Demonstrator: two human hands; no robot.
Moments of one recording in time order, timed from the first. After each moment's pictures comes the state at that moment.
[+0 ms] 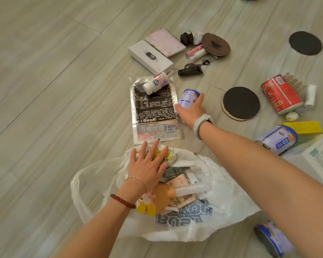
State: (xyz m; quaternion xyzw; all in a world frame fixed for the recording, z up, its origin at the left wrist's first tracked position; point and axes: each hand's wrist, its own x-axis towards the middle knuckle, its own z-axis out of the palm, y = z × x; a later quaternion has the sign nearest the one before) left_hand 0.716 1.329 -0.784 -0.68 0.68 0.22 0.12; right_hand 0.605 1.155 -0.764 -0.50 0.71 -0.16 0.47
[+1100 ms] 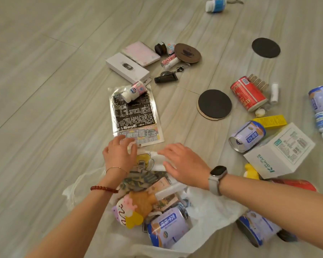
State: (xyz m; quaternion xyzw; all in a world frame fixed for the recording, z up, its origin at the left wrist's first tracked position) left_hand 0.722 1.292 -0.767 -0.82 0.52 0.20 -0.13; right_hand 0.526 1.274 -0.739 -0.89 0.37 -0.06 0.24
